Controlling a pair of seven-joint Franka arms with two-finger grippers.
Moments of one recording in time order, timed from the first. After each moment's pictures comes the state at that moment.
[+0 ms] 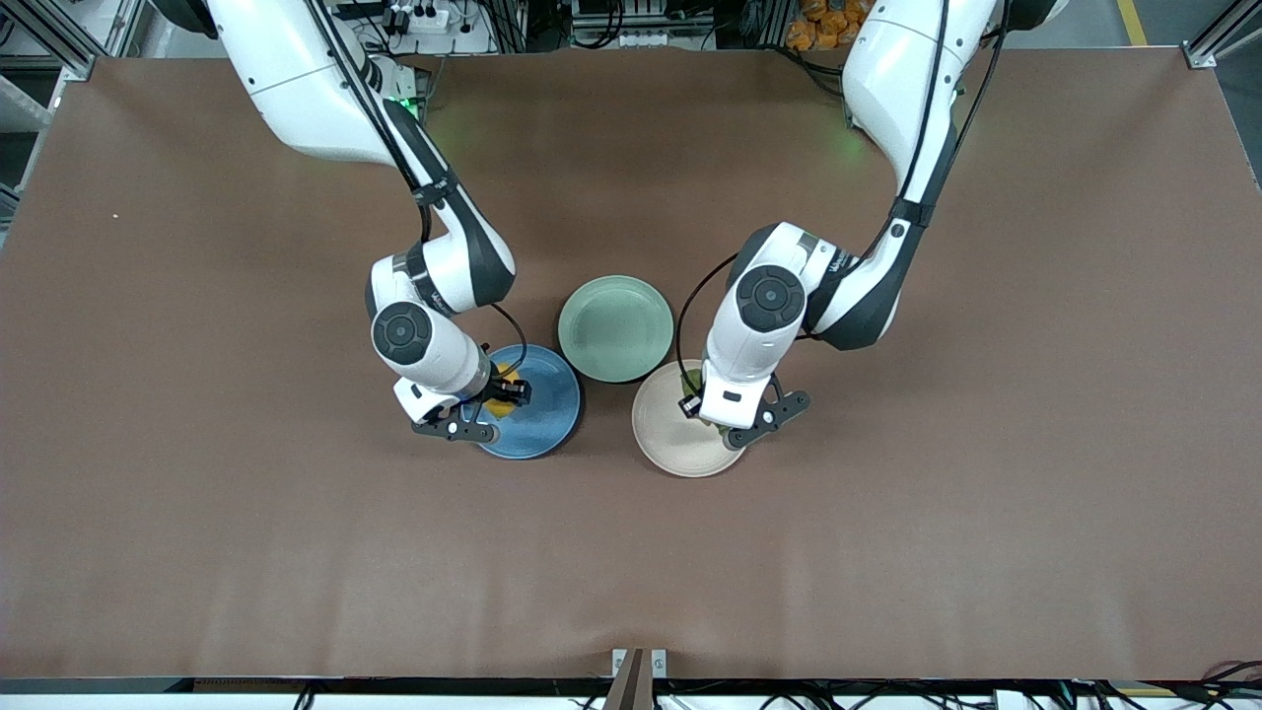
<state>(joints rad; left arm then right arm) -0.63 0.67 0.04 -1.51 -0.08 2.29 -1.08 0.49 0.62 -0.05 -1.78 0.20 2.39 0.46</state>
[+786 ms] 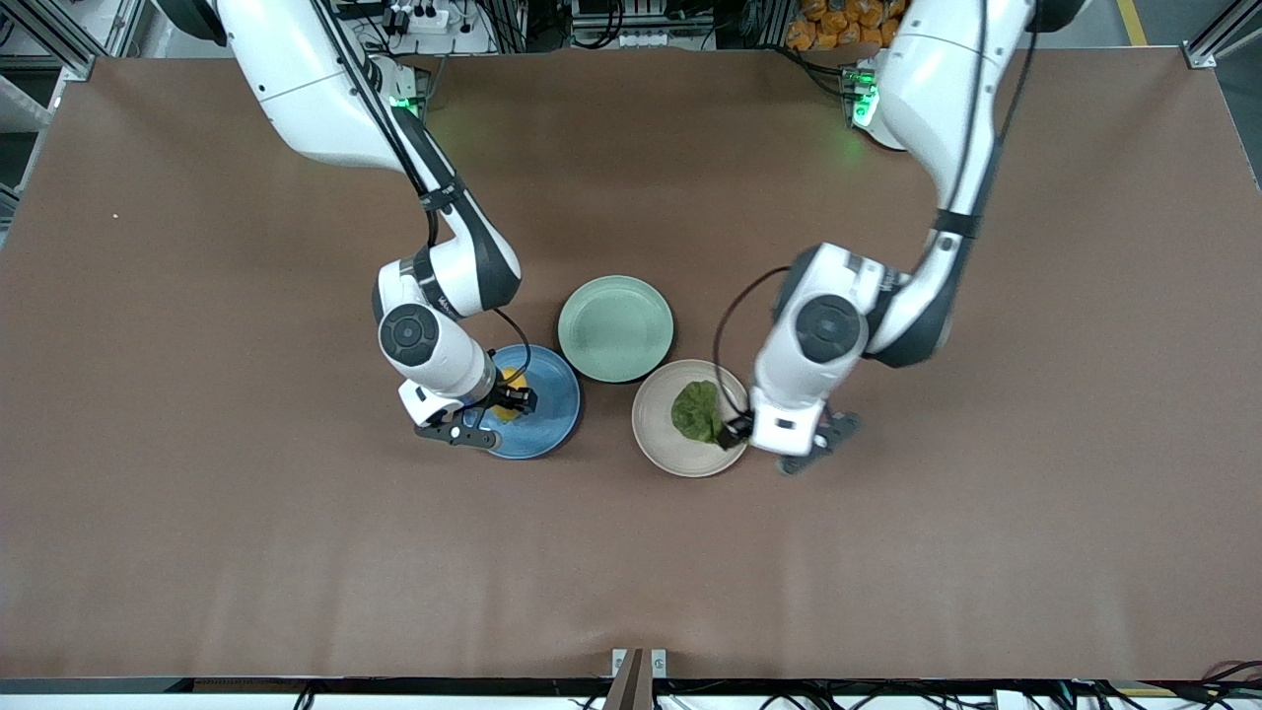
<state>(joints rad) -0.50 0.66 0.06 -1.50 -0.08 2.23 -0.98 0.51 0.64 -0.07 -1.74 0.20 2.40 0.51</state>
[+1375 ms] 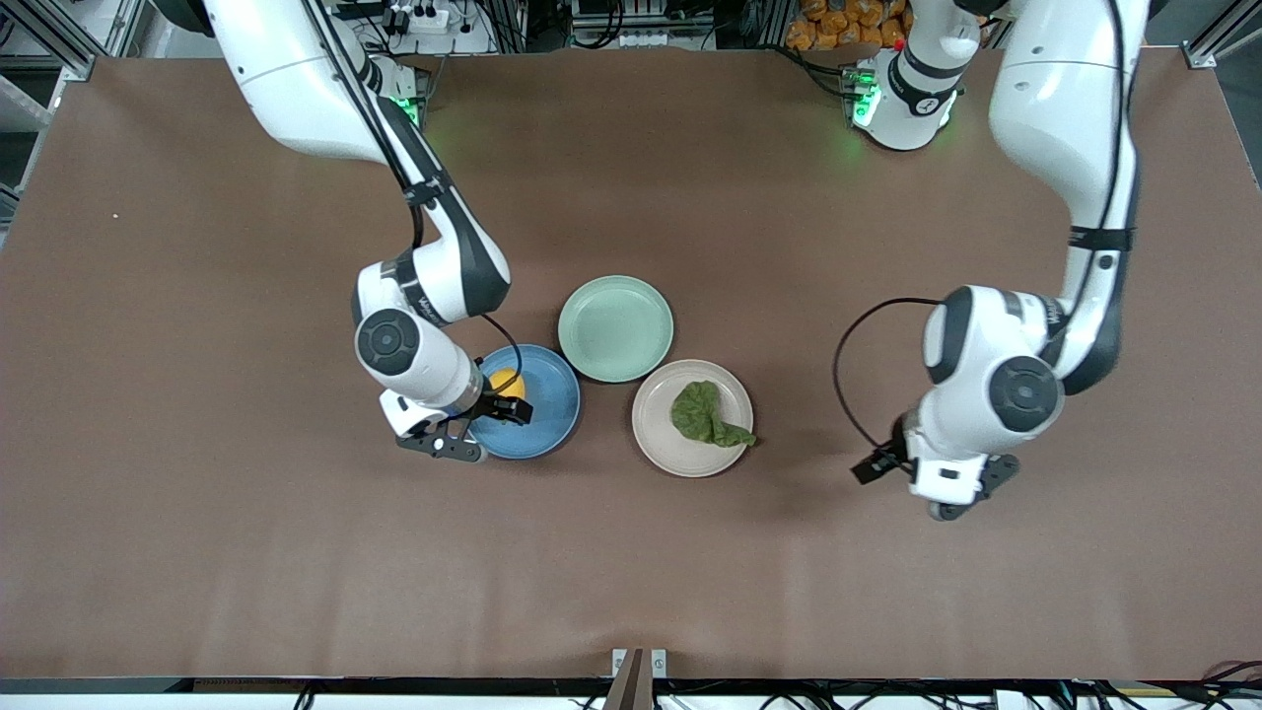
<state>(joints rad) -0.24 0.64 0.06 -1.50 -0.07 2.11 -0.69 0.51 0.61 -0.11 -1.63 0.20 2.23 0.52</state>
